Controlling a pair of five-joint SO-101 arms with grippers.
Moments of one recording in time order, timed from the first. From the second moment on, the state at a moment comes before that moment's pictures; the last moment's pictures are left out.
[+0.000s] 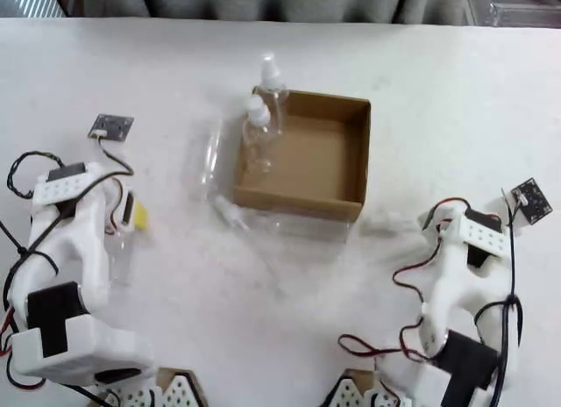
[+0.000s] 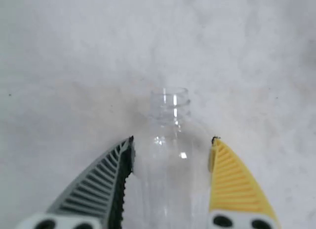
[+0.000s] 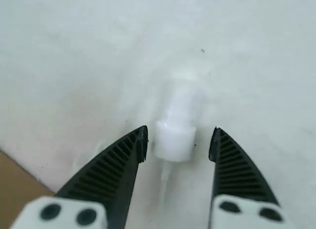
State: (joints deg) left arm -22.8 1.8 34.0 54.9 -20.0; right arm 21.5 -11.6 47.8 44.2 -36.1
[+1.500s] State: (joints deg) left arm -21.9 -39.1 40.4 60.6 -19.7; right arm 20.0 -25.9 34.9 44.0 -6.5
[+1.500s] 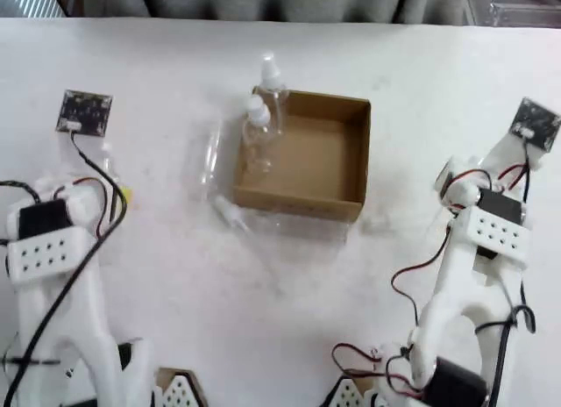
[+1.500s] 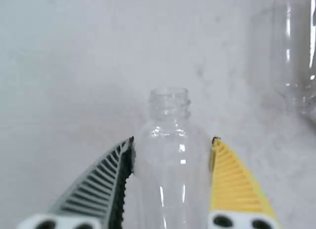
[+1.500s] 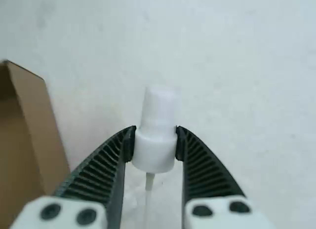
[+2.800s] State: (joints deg) left arm 23.3 -78.8 43.8 59.0 -5.8; right arm -32.3 -46.9 -5.9 20.4 3.6
